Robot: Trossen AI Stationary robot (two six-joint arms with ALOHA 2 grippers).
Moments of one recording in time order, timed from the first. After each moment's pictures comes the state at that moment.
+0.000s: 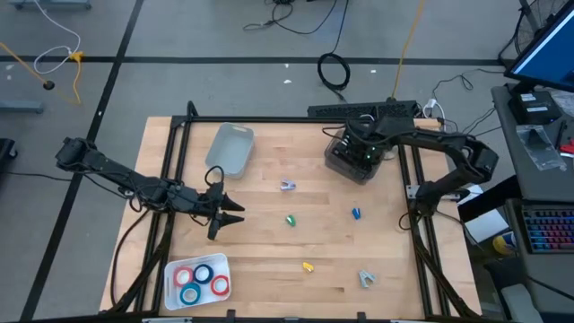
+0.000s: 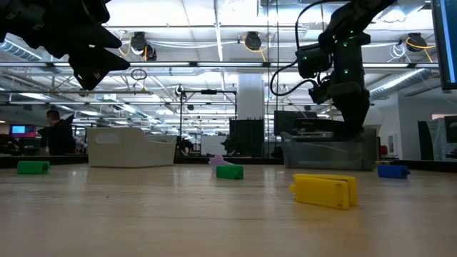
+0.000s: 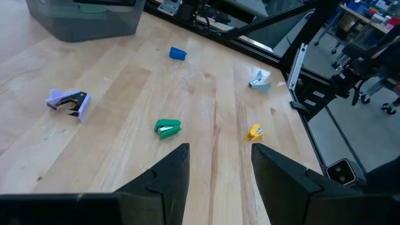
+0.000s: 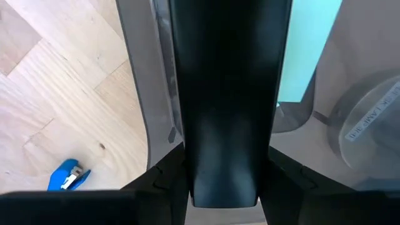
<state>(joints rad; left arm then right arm) -0.35 0.86 0.34 0.18 -0.22 -0.51 -0.57 1.48 1.01 -1.07 0.00 0.10</state>
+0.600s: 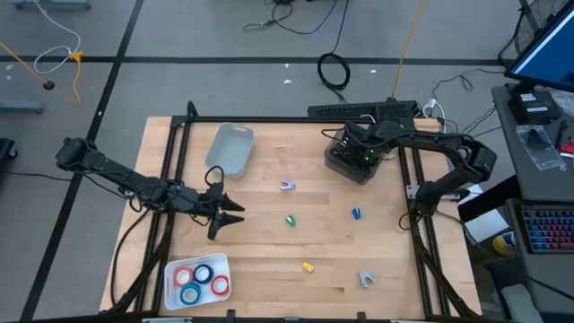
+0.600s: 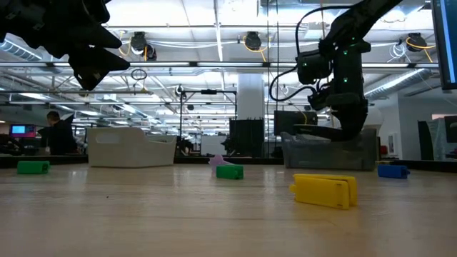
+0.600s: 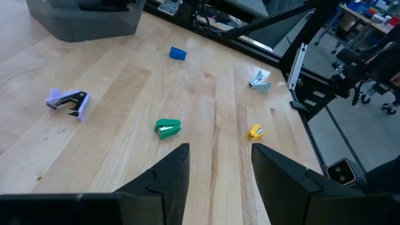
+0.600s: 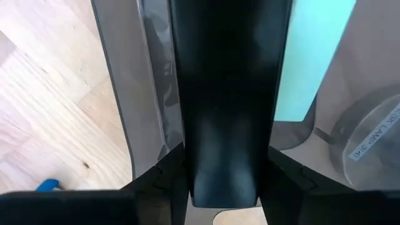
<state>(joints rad) -0.35 0.86 0.34 0.18 -0.22 -0.51 -0.57 1.50 0.95 -0.98 0.03 0.08</state>
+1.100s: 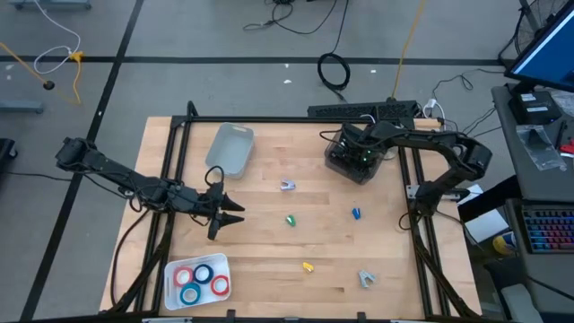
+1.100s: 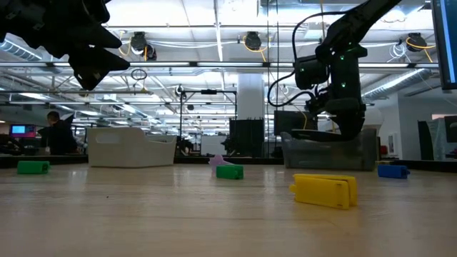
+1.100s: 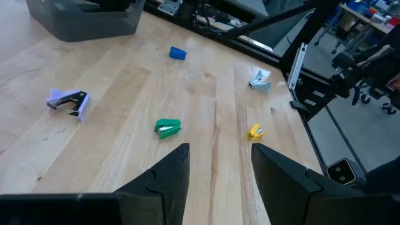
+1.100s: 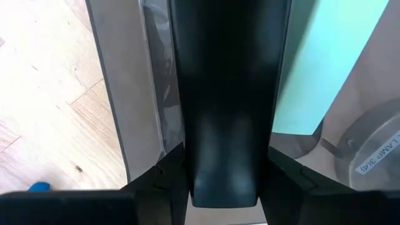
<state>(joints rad) -0.35 0.86 0.34 0.18 -0.22 -0.50 -0.57 1.54 0.95 -0.95 0.02 0.05</state>
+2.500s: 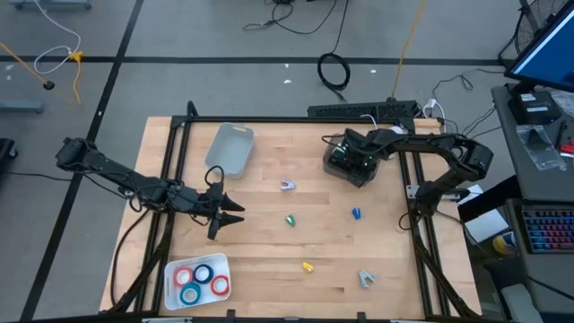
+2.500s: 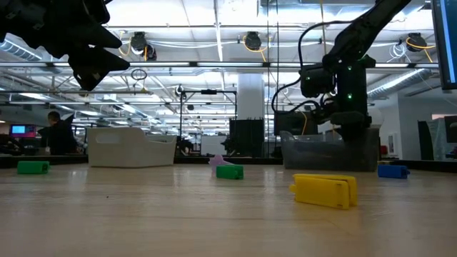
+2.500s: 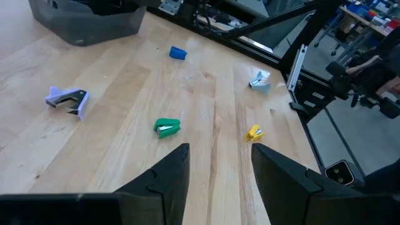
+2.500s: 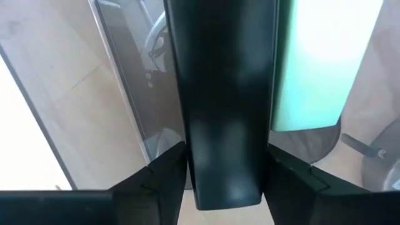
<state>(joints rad) -0.35 0.86 0.34 0.18 -0.22 -0.52 -0.57 1.53 0.83 -0.81 0.03 0.06</state>
